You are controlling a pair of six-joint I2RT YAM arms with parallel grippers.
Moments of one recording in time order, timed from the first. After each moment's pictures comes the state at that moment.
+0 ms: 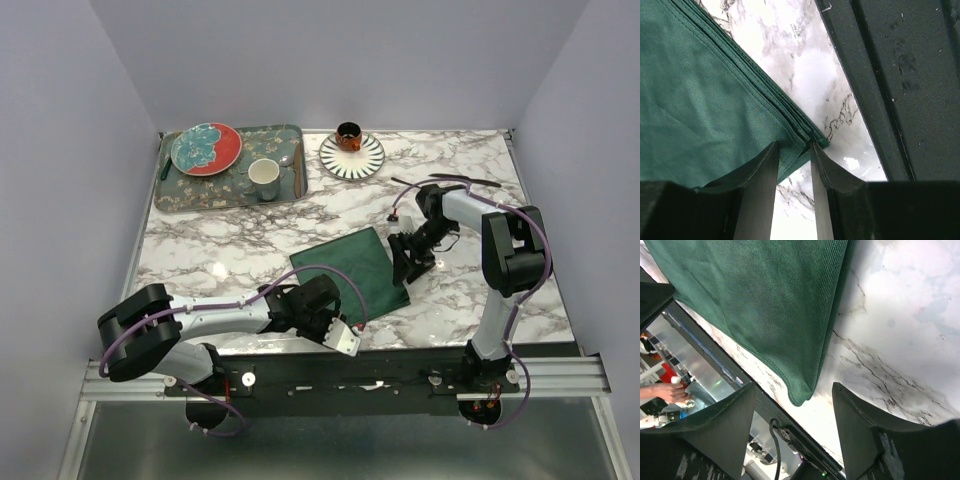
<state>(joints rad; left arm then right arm) -1.12 1.36 0.63 -0.29 0.26 0.86 0.21 1.93 1.24 -1.07 -0.64 -0.34</state>
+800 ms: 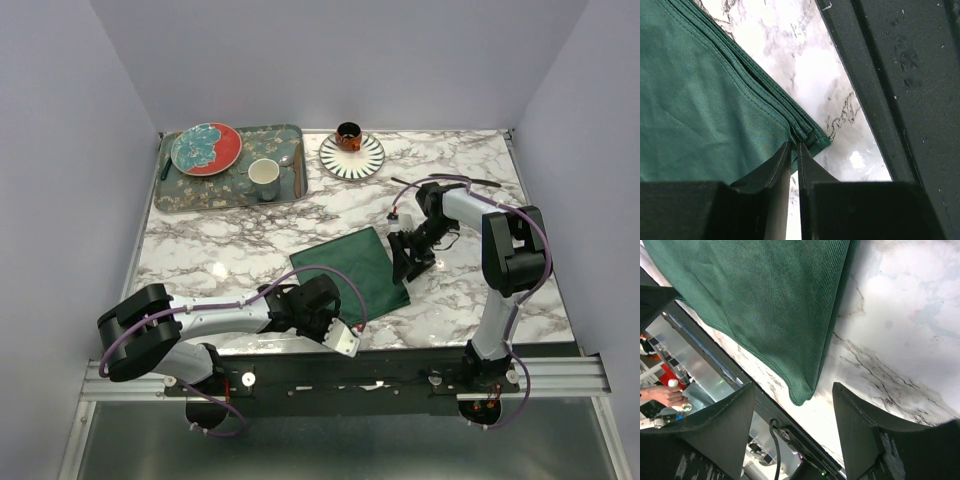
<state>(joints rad) -1.12 1.36 0.63 -0.29 0.26 0.89 0.21 1.93 1.25 -1.07 -0.64 -0.34</state>
